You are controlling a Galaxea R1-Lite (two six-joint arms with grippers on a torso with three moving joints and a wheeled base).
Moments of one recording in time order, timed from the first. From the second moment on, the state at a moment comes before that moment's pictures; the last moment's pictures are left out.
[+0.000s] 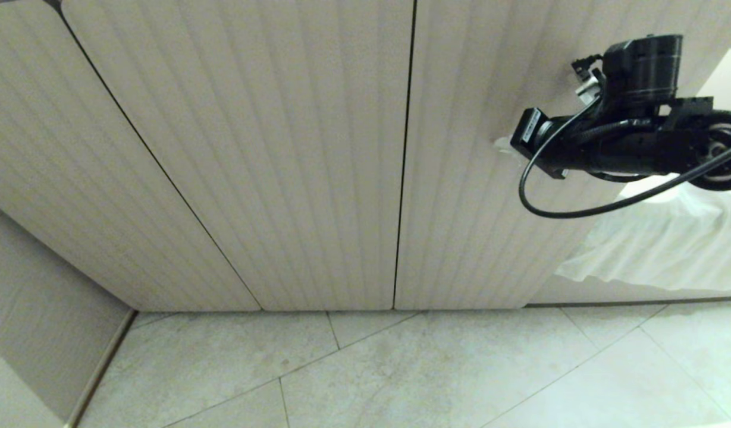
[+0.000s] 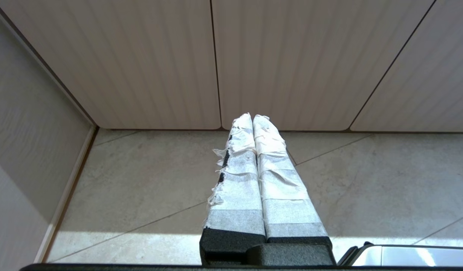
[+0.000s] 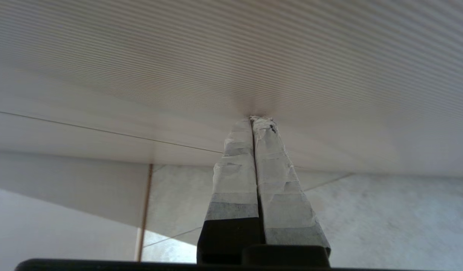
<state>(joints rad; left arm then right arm) 0.00 0.00 0.00 0.00 0.01 -0.01 0.28 1.81 -1.51 -0.09 0.14 0.55</state>
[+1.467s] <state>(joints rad) 0.00 0.00 0.00 0.00 0.01 -0.01 0.05 0.85 -0.53 0.03 0.13 0.08</state>
